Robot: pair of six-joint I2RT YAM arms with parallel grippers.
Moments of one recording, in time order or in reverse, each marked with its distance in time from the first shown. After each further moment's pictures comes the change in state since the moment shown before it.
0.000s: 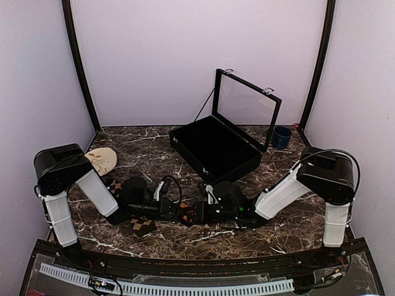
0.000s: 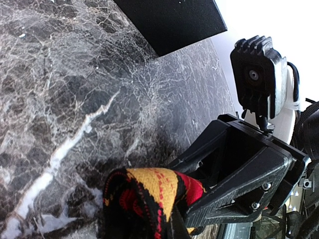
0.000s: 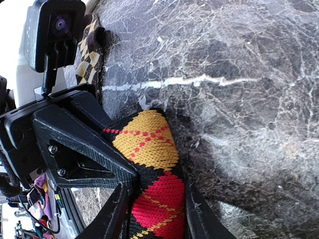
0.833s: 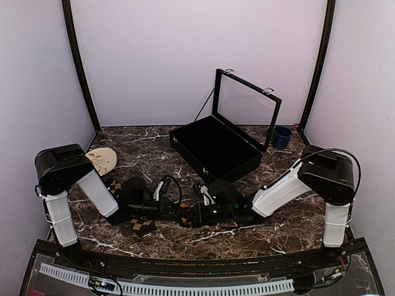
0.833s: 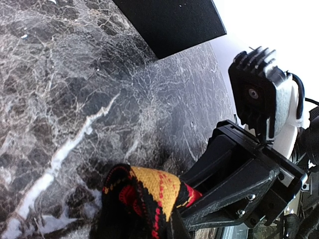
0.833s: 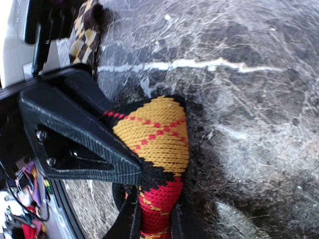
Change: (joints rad) left arm 0.000 0.011 -0.005 0.032 -0.004 -0.020; right arm 0.008 0.000 0.060 -0.138 -0.051 -0.074
